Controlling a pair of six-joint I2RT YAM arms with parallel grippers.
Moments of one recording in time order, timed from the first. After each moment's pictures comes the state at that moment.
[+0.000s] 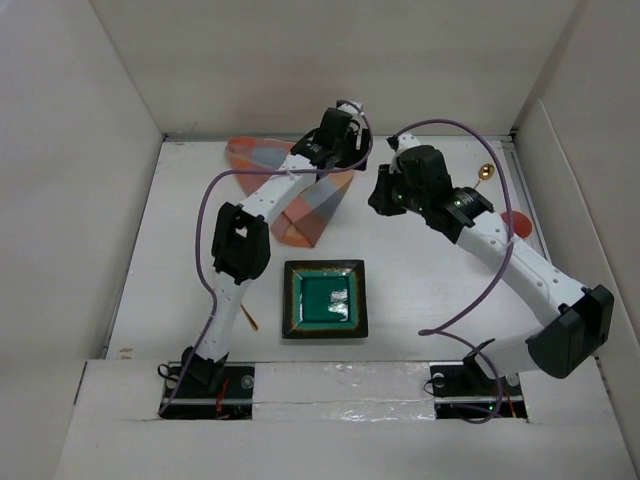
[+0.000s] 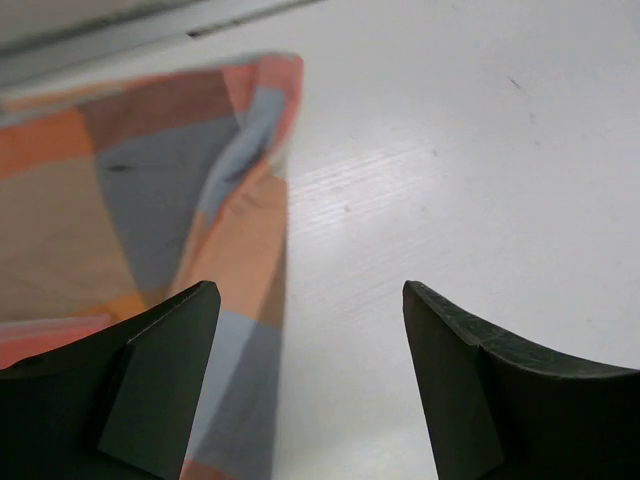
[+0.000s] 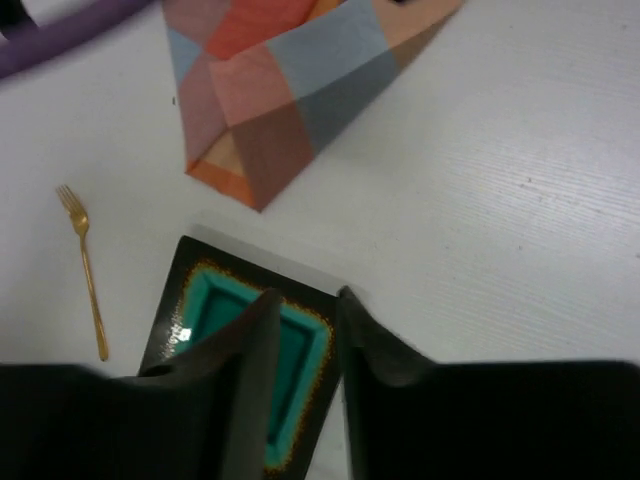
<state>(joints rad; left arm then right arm) -0.56 2.33 2.26 -0.50 -0.07 -0.21 0.58 1.39 1.35 -0.53 0.02 0.36</state>
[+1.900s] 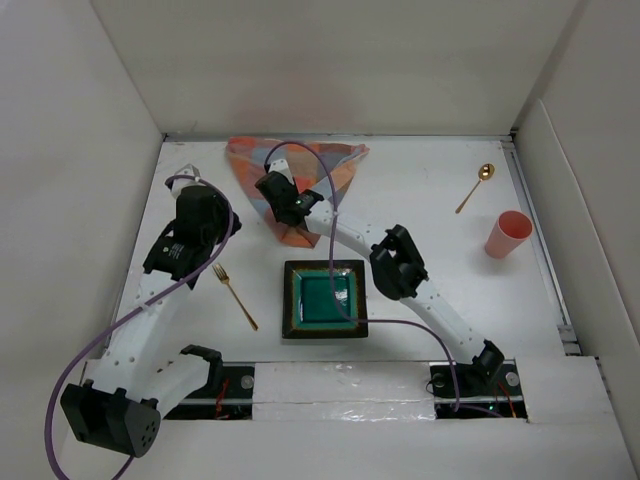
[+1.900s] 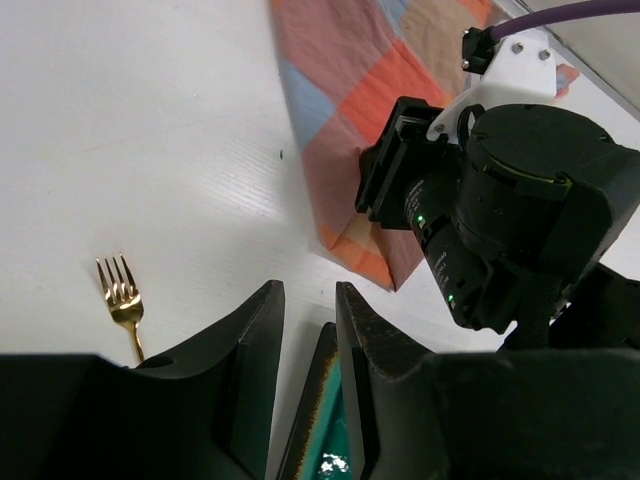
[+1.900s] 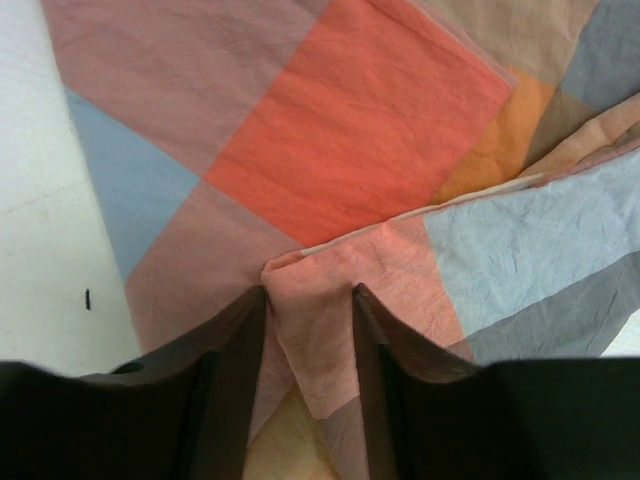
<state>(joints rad) -0.26 0.97 0.97 -0.57 -0.24 -0.69 0.87 2.64 2.45 -0.56 0.52 0.30</state>
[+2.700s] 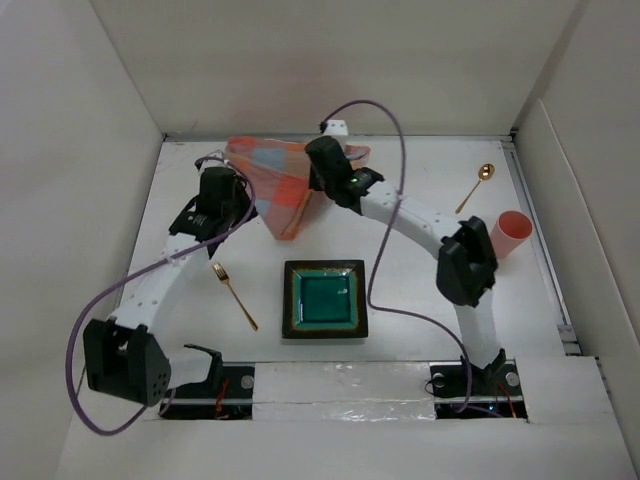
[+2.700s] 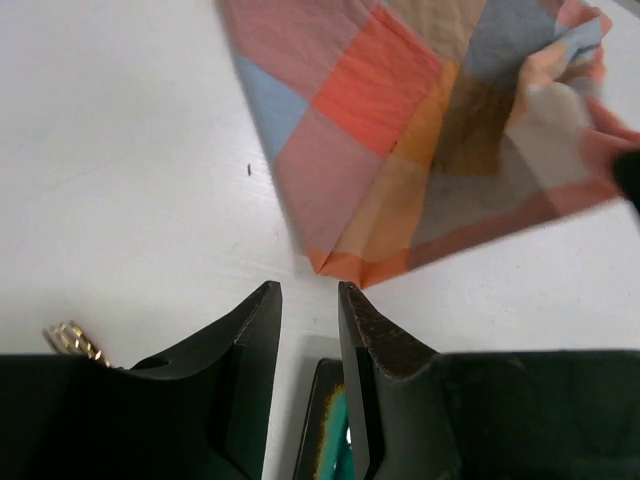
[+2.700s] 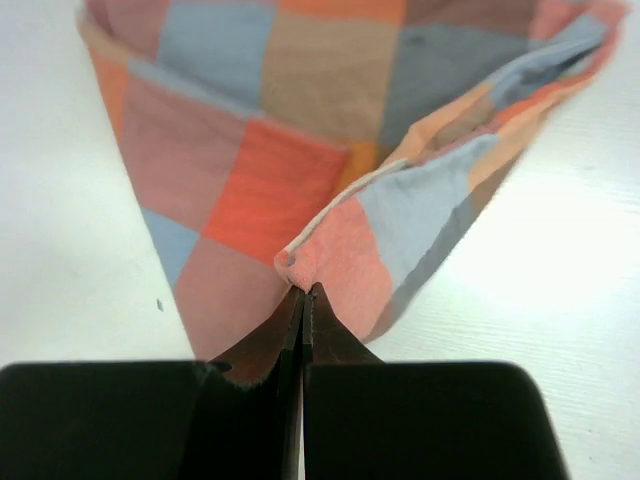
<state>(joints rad) -0.27 1.18 0.99 -0.44 -0.17 -0.60 0.78 2.17 1.99 -0.39 0.50 0.45</state>
